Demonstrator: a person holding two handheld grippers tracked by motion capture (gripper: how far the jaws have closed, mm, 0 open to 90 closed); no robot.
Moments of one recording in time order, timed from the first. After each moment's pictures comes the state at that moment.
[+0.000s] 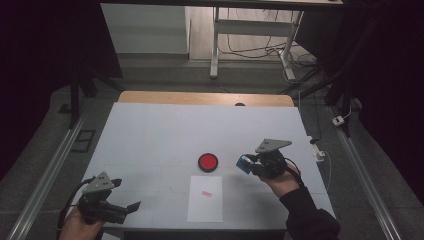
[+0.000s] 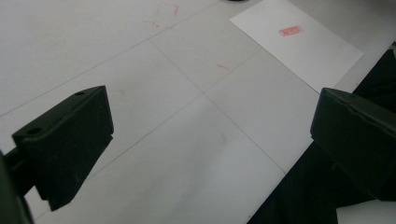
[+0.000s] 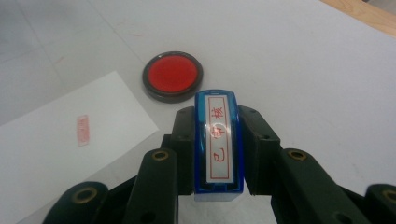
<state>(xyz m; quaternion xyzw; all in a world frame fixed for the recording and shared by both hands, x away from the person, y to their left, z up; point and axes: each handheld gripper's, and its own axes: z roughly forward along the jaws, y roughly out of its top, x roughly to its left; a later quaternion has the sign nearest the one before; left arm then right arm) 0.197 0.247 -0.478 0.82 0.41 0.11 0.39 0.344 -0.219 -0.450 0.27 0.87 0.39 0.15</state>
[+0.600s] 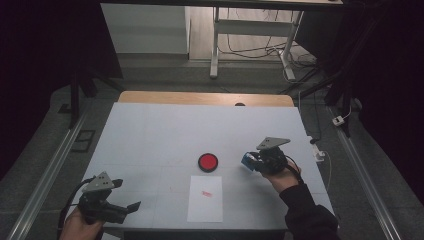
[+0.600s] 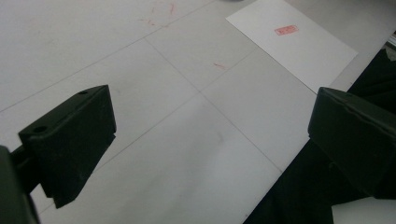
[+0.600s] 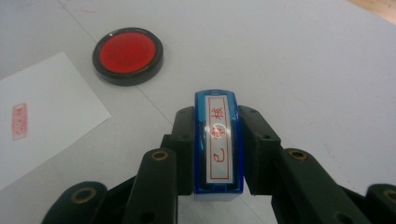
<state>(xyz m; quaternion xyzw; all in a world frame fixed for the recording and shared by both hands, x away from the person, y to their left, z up) 0.198 0.248 -0.479 0.82 0.41 0.10 0.39 0.365 -0.228 -0.471 0.29 0.87 0.36 0.16</state>
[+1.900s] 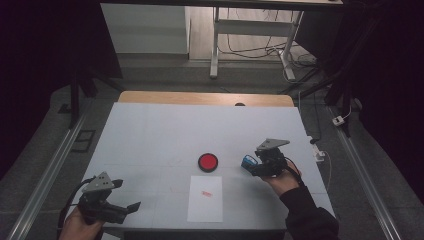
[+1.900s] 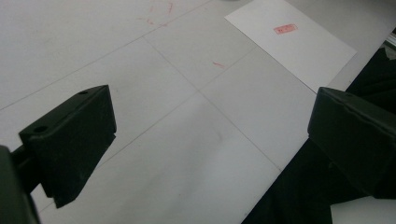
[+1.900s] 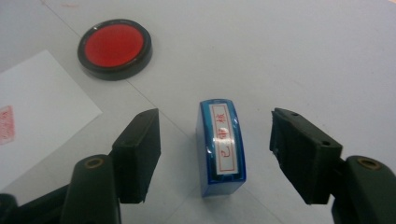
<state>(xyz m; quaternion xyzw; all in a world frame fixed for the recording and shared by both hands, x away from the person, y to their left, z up) 0.198 0.248 -0.479 0.82 0.41 0.10 0.39 0.360 -0.228 -0.473 0.33 0.86 0.35 0.16</state>
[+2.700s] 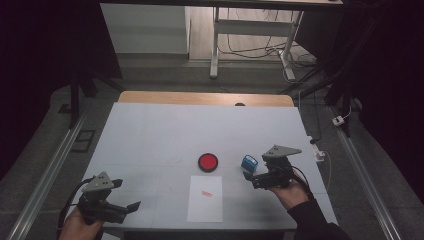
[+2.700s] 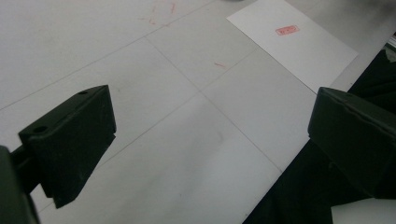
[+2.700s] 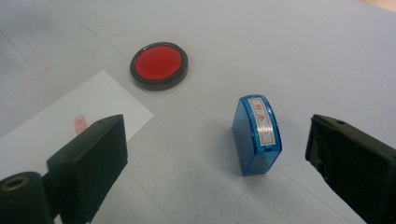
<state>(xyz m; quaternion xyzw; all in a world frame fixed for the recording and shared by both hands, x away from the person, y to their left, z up) 0.198 0.249 -0.479 0.82 0.41 0.10 0.39 0.319 -0.234 -0.451 0.35 0.84 0.39 0.15</state>
